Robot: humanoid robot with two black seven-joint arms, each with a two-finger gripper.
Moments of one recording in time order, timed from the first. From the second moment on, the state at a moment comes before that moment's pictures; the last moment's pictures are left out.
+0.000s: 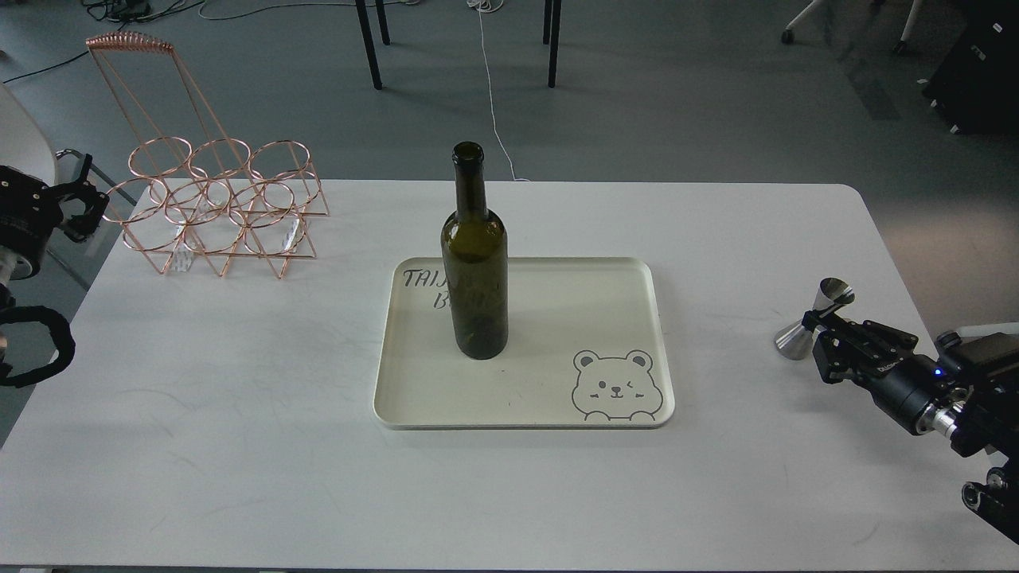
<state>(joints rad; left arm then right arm) -0.57 0.63 -0.88 -0.61 -0.25 -0.49 -0.35 0.39 -0.68 0.45 0.81 -1.69 -0.49 0.49</state>
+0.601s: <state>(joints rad) -0.57 0.64 -0.88 -0.61 -0.25 -0.49 -0.35 0.34 -0.73 0.45 0.85 -1.69 -0.49 0.49</state>
